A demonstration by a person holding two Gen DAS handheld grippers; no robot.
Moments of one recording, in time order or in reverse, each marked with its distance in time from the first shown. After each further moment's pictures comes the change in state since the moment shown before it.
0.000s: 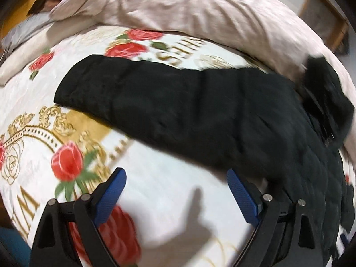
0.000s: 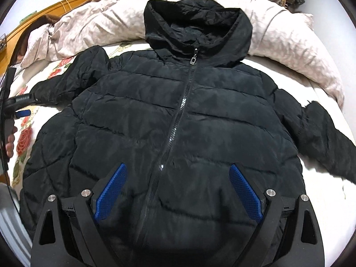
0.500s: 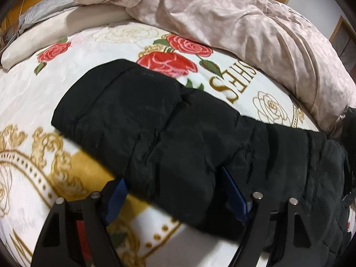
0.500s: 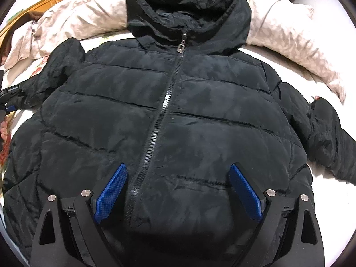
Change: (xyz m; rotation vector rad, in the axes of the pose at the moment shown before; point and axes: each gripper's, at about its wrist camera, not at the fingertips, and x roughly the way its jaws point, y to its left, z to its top) left arm 0.054 0.057 0.056 -0.151 -0.085 0.057; right arm 0.050 -0.021 0.014 0.038 0.052 -0.052
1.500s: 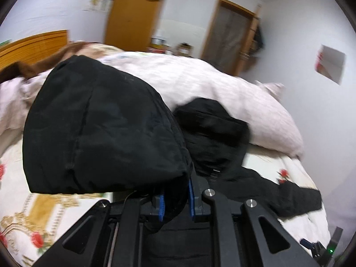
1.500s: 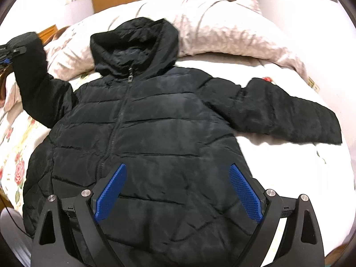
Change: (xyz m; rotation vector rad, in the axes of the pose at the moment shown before) left arm -0.242 -0.267 -0.031 0.525 -0.188 -0.505; right arm -0.110 -0.101 -0.057 0.233 -0.125 -0.033
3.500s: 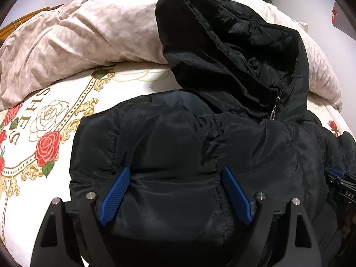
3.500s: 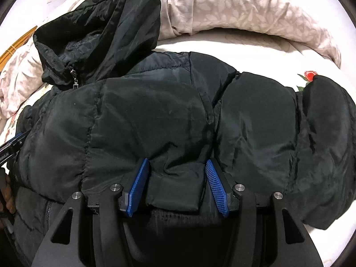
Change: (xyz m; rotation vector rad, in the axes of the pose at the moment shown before) left arm 0.185 0.028 -0.115 0.064 0.235 0.105; right arm 0.201 -0.009 0.096 0.031 0.109 0.029
